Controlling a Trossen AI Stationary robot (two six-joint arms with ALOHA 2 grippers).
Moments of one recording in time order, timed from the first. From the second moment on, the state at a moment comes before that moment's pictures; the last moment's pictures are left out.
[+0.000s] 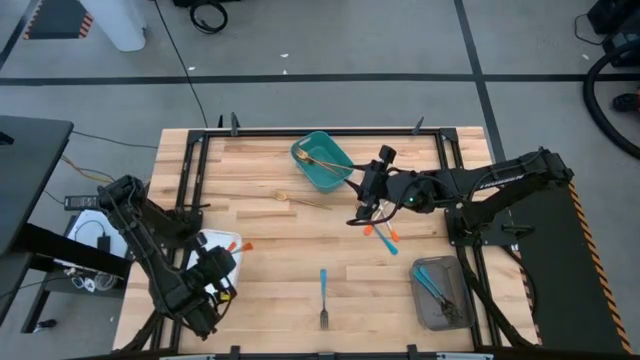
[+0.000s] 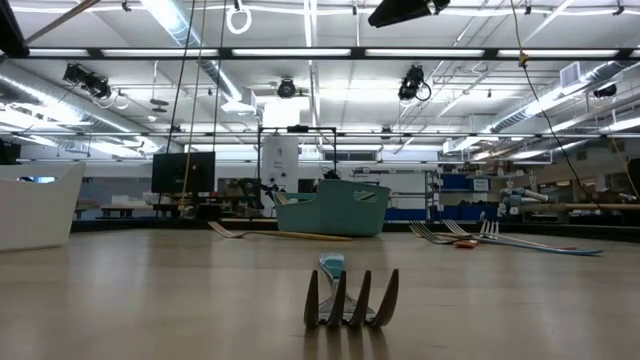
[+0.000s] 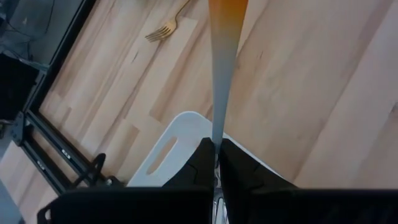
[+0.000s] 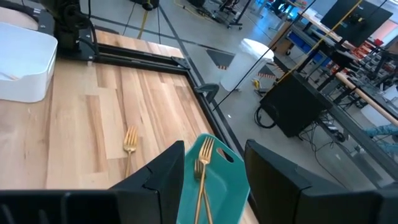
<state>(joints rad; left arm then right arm) -0.96 1.59 1.29 -1.57 -0.62 -1.50 0.17 1.28 1.10 -0.25 0.71 -0.18</state>
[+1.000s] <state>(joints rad) -1.06 1.58 1.09 -1.49 -0.39 -1.90 0.11 1.28 1.10 -0.24 0.70 -0.19</state>
